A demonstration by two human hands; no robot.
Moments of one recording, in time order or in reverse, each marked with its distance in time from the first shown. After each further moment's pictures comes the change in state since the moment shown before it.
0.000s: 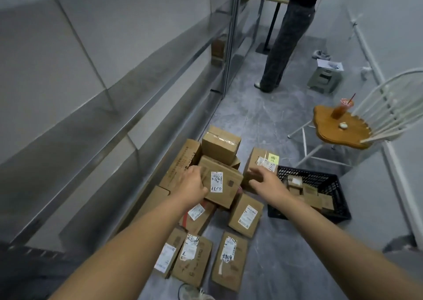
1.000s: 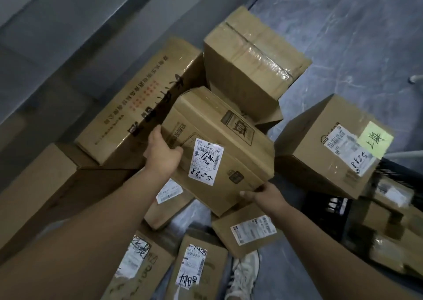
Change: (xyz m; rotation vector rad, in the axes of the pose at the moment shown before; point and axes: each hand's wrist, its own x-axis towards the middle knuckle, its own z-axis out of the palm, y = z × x) left_hand 0.413 -0.192 0.358 -0.456 0.194 -0.749; right_hand 0.458 0.387 0.235 0.252 -0.463 0.619
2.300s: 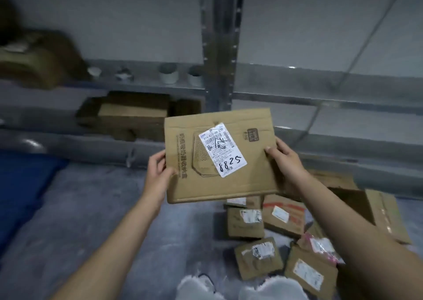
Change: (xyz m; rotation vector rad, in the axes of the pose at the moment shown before) left_hand -0.726 -0.216 -0.422 -1.144 0.896 -0.110; right_hand -0.697 -0.062 0.245 -0.483 -0.554 -0.885
